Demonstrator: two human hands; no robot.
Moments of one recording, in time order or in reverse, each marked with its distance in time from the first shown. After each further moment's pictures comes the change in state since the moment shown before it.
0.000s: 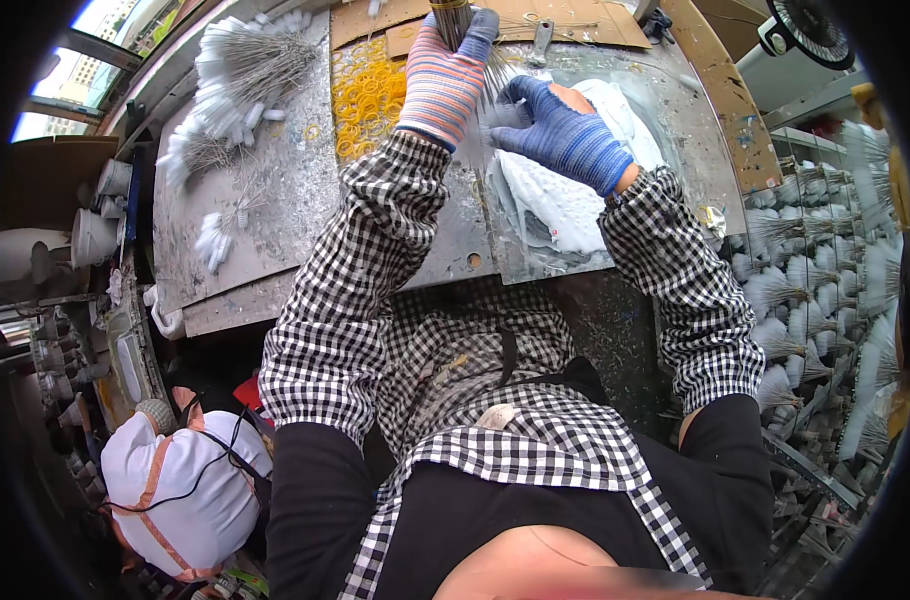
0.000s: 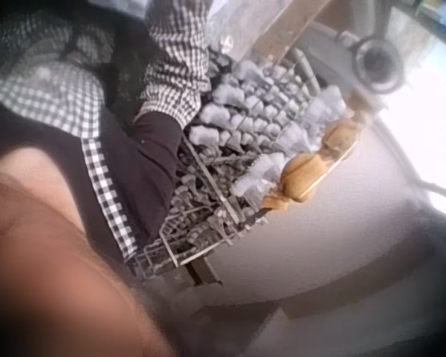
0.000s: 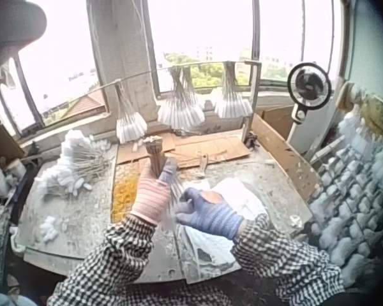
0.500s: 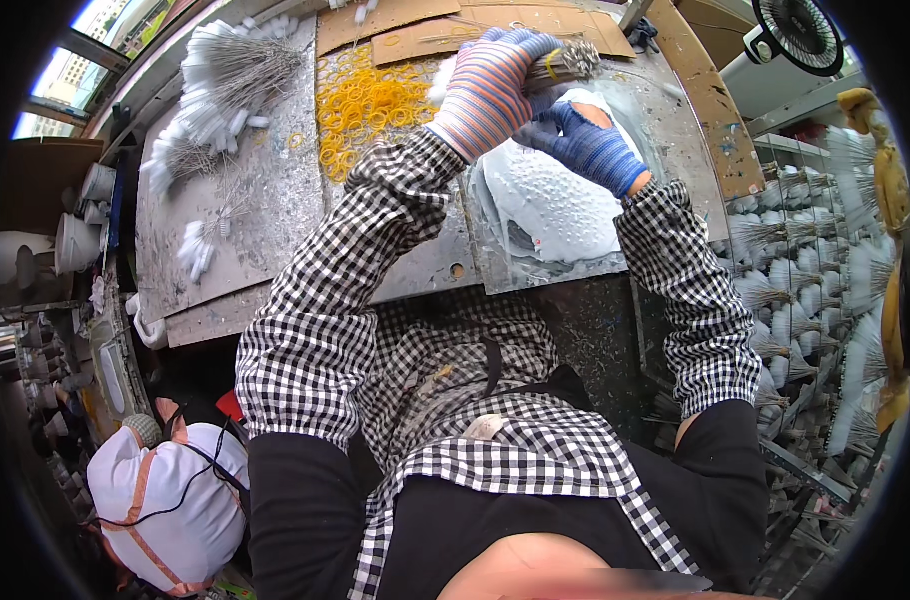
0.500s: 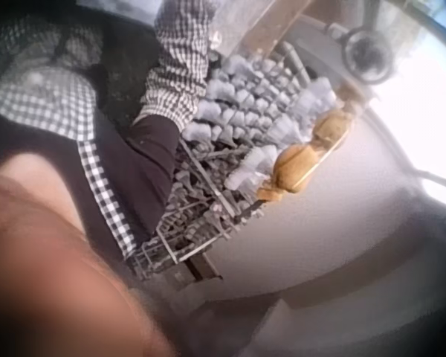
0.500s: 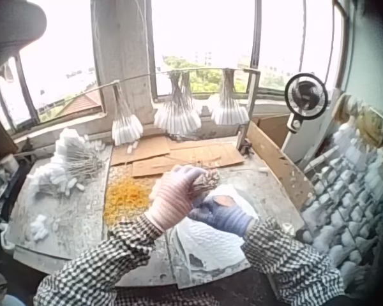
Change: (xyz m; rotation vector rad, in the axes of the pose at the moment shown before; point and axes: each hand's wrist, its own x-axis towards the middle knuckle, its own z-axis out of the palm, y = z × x) left_hand -0.015 0.009 0.042 0.858 -0.344 0.573; right_hand -0.005 0.050 -0.009 -0.015 -0.024 -0.016
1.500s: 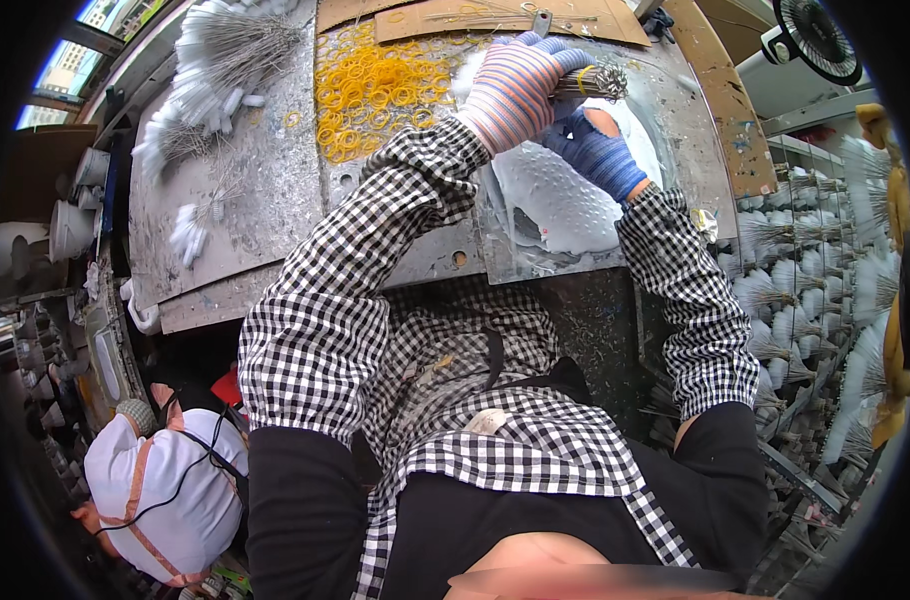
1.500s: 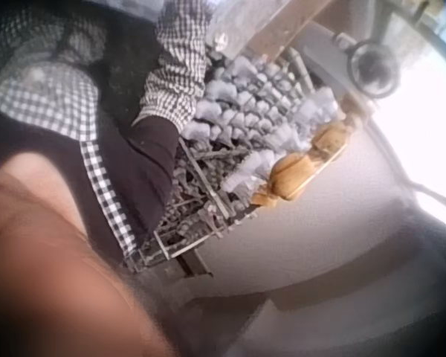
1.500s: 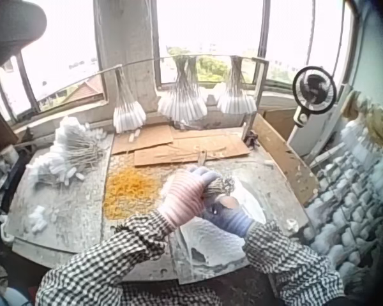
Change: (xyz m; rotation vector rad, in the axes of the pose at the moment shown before) left_hand -0.010 -0.001 0.020 0.185 -0.153 0.121; right_hand -0.011 0.020 0.029 0.040 -0.111 0.146
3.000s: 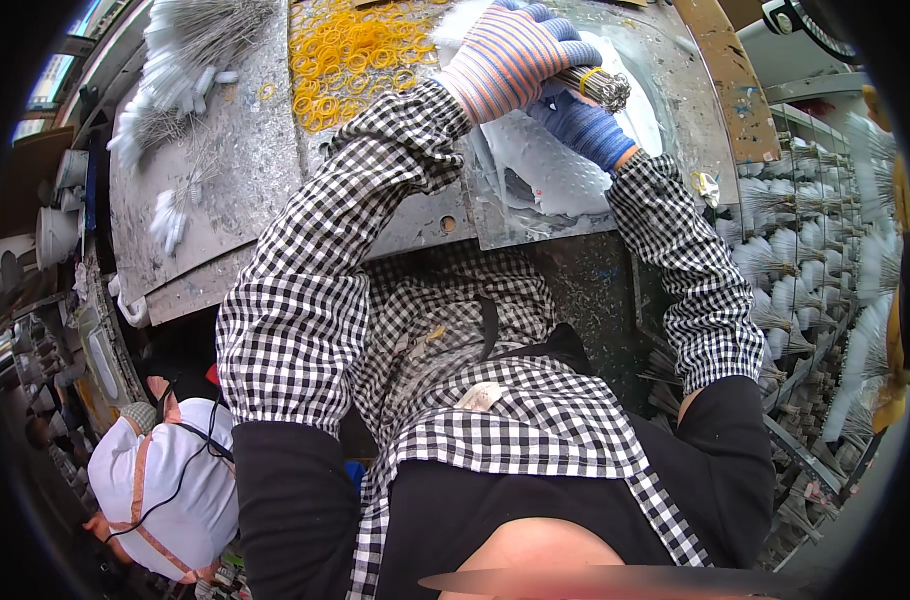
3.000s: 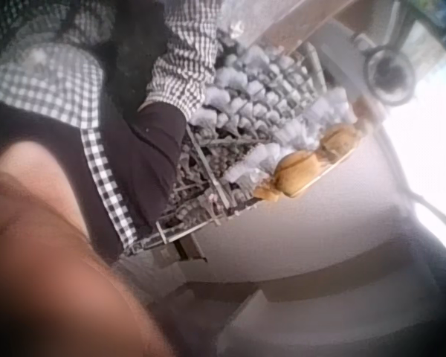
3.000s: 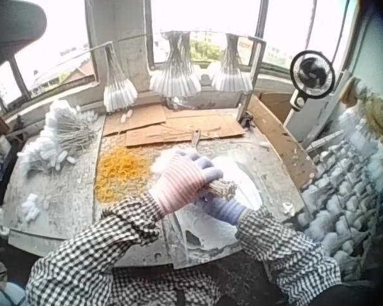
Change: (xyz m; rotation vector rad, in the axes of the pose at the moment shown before) left_hand -0.003 0.013 -0.013 0.032 -0.162 0.180; right_hand 0.004 0.040 0.049 -0.069 0.383 -0.483
